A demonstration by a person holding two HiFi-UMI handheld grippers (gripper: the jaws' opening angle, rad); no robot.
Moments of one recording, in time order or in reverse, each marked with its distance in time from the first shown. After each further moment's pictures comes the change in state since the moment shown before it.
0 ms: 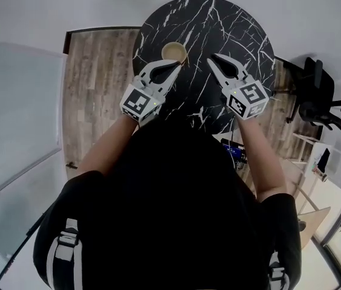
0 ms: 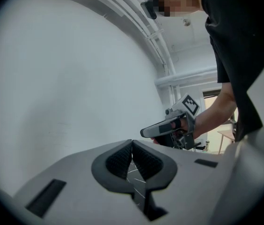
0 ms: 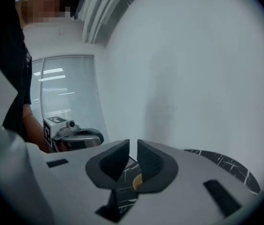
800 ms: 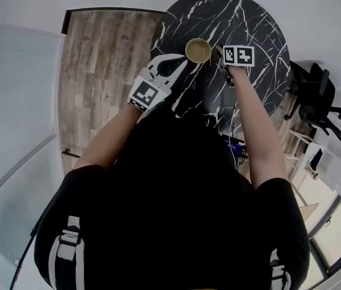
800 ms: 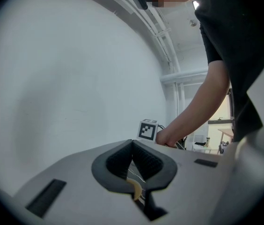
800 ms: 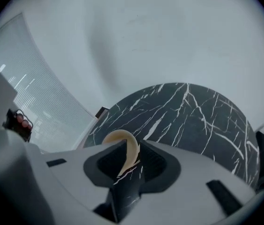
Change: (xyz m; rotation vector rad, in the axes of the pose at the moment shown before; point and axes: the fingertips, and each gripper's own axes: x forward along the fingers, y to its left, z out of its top) left arm -0.052 0.095 -0.075 -0.043 0.043 0.015; right arm 0.162 -0.093 -0.182 0.325 0.718 -0.287
